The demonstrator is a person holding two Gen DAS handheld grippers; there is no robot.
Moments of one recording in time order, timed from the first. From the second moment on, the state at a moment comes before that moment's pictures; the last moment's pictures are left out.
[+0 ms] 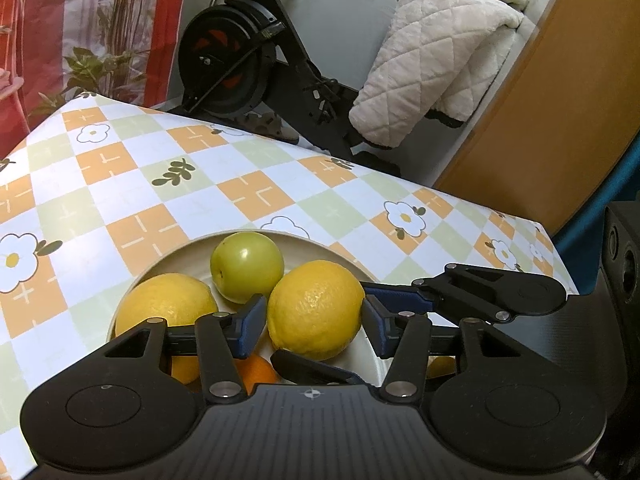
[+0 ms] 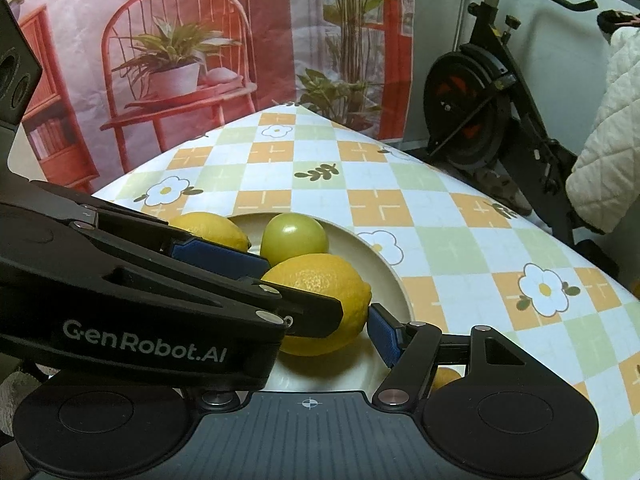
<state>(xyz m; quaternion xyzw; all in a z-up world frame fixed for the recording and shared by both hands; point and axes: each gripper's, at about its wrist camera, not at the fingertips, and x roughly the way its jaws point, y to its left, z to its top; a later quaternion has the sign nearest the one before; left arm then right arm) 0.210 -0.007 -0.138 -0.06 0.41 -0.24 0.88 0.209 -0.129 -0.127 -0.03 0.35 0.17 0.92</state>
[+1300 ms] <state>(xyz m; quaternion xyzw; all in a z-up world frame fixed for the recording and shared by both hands) 0.134 -0.040 -0.108 -0.03 0.36 -0.26 0.89 0.077 -0.241 -0.098 0.04 0.28 0.08 0.96</state>
